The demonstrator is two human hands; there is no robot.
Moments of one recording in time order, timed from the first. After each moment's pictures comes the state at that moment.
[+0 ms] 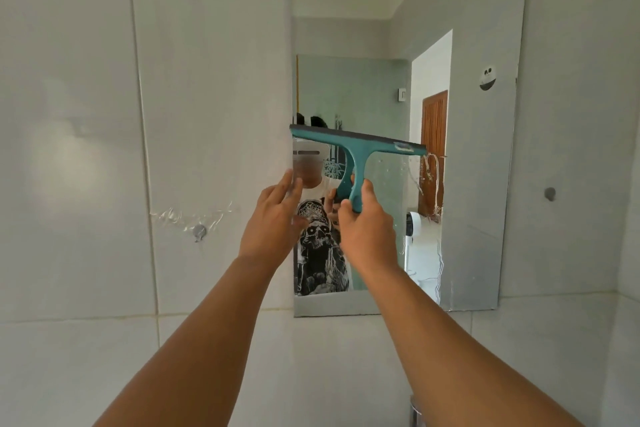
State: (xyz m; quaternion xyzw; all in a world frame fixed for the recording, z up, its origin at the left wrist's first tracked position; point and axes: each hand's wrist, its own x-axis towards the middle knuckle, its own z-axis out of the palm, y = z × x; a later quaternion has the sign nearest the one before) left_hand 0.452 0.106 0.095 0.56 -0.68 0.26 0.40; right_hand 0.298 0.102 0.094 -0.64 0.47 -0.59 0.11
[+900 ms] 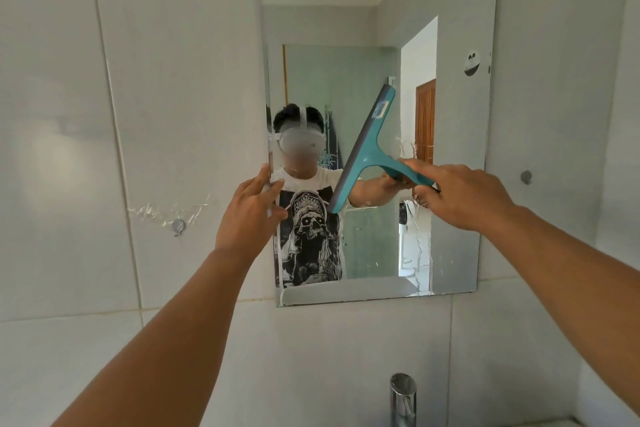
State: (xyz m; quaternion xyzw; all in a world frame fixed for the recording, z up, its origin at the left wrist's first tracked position) left_hand 0.449 0.108 0.096 0.57 -0.67 0.26 0.41; right_hand 0.106 0.074 0.138 -0.77 0.53 -0.28 -0.23
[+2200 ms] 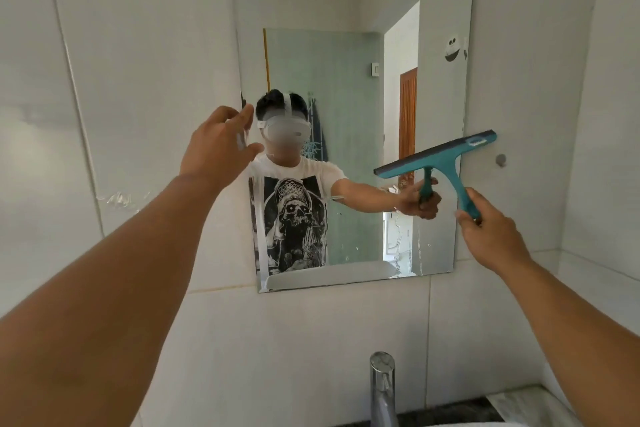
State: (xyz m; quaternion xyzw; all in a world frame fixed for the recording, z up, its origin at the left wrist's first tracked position) left_hand 0.451 0.112 0.176 0.56 -0.65 0.31 0.40; right_hand 0.044 0.072 0.040 -0.62 0.62 -0.47 0.05
